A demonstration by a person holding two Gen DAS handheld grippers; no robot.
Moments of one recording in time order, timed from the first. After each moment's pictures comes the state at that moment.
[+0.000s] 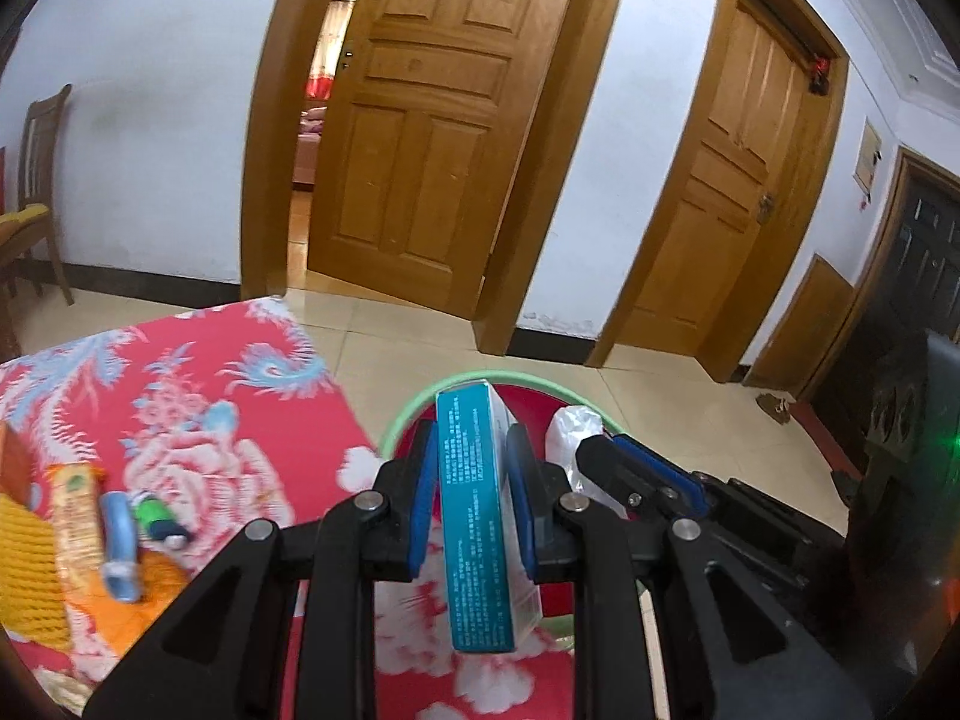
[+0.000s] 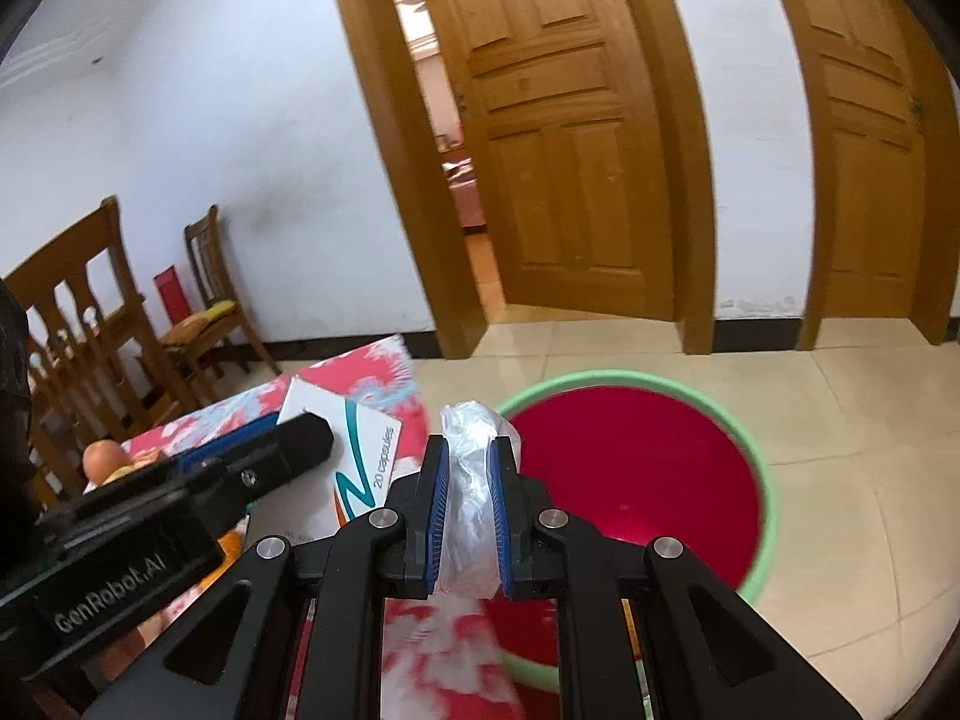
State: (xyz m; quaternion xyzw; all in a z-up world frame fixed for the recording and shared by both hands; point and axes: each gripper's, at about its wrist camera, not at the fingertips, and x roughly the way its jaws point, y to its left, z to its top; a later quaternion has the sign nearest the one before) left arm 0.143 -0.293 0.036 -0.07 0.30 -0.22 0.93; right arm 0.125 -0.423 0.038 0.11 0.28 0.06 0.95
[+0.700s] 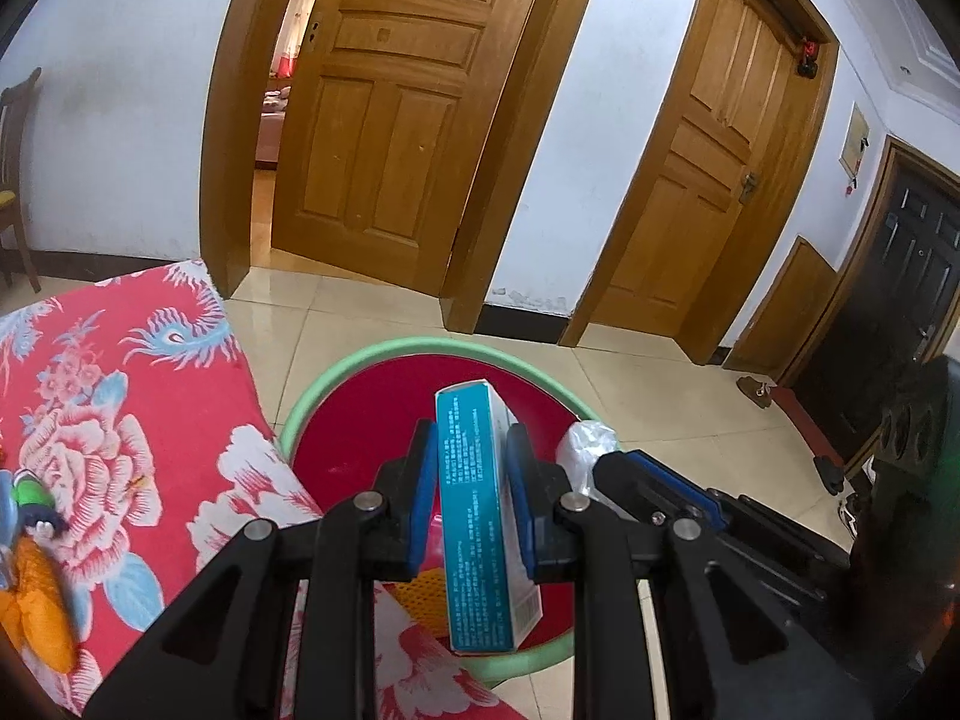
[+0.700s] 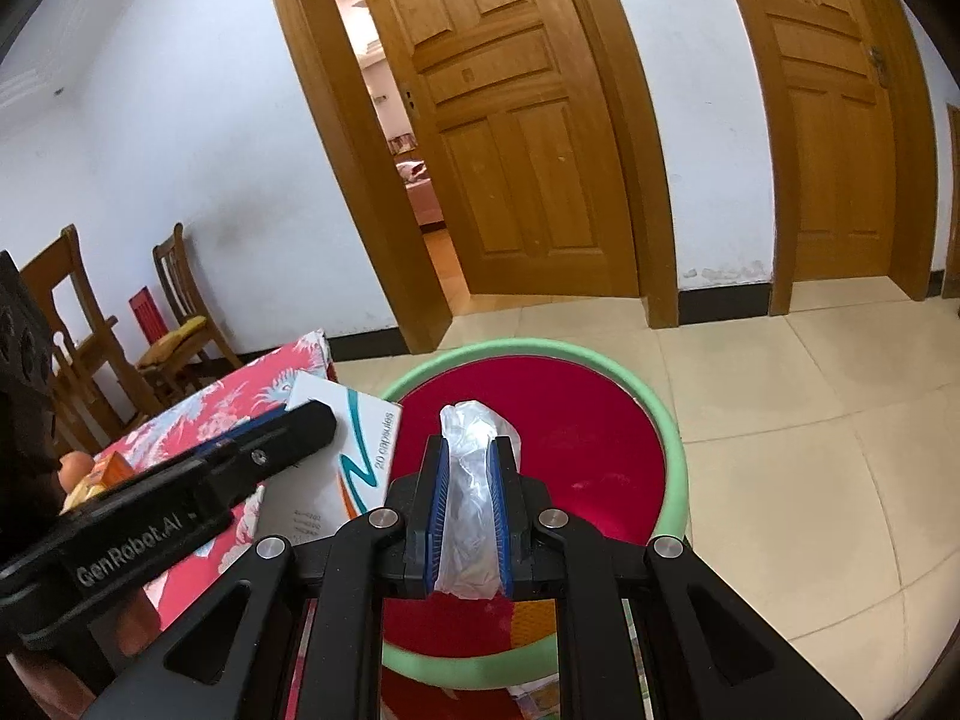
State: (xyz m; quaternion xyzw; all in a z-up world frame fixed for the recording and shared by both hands) left arm 0.159 -0.344 0.002 -0.08 0.31 -0.25 0.91; right arm 0.122 -0.488 0.008 0.14 0.29 0.04 0.95
